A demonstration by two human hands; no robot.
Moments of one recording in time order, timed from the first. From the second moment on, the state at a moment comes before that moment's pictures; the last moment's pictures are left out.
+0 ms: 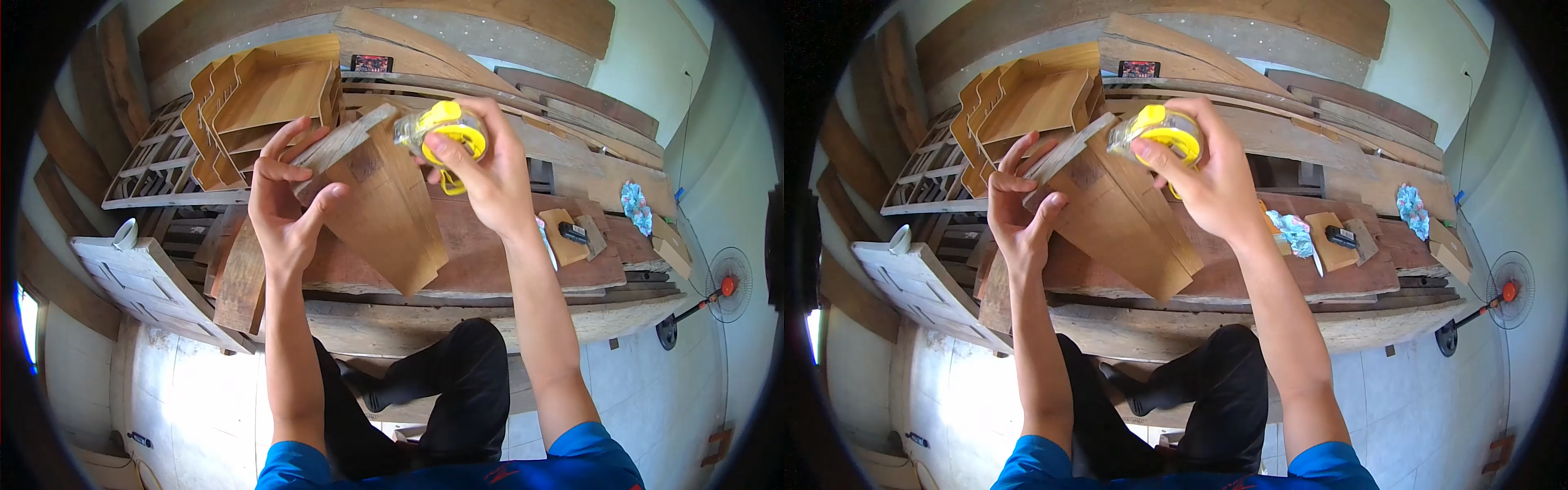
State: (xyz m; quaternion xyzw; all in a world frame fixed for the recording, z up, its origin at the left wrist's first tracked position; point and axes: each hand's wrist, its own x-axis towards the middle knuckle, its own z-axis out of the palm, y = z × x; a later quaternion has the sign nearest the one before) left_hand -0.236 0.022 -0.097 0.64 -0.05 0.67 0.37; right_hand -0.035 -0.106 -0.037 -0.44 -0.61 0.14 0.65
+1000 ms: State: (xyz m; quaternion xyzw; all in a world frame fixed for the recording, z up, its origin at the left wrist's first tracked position) left_hand -0.263 0.000 -0.078 0.76 0.06 0.60 0.25; right_hand -0.036 -0.129 -0.019 -0.45 -0.67 0.08 0.58
